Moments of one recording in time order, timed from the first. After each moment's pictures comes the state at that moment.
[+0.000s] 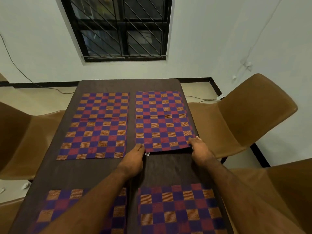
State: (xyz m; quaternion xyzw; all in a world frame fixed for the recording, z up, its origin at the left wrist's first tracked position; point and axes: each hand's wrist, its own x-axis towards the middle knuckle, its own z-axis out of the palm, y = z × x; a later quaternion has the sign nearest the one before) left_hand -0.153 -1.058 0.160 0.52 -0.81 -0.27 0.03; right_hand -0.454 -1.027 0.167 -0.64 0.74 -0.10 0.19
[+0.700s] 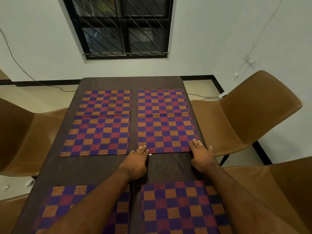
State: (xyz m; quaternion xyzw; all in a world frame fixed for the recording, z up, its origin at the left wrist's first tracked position) left_hand -0.143 -1.043 0.152 0.48 -0.85 -0.20 -0.10; right_hand -0.442 -1.009 0.149 -0.63 0.75 0.09 0.17
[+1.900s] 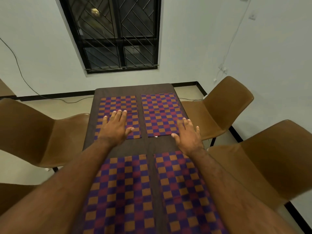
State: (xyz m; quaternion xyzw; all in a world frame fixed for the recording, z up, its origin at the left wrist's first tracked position) left_hand 0.009 -0.957 0.367 0.54 -0.84 -0.01 0.05; right_hand -0.286 -0.849 0.352 -0.63 0.77 -0.09 0.03
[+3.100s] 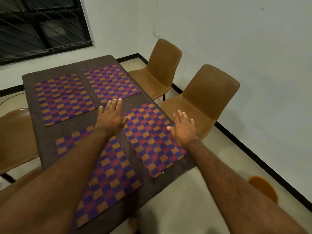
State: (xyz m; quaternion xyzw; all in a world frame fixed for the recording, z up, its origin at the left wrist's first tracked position) left_hand -0.058 -0.773 0.342 0.37 -0.92 -0.10 0.04; right_hand -0.274 -0.545 0.335 -0.46 0.89 -0.05 0.04
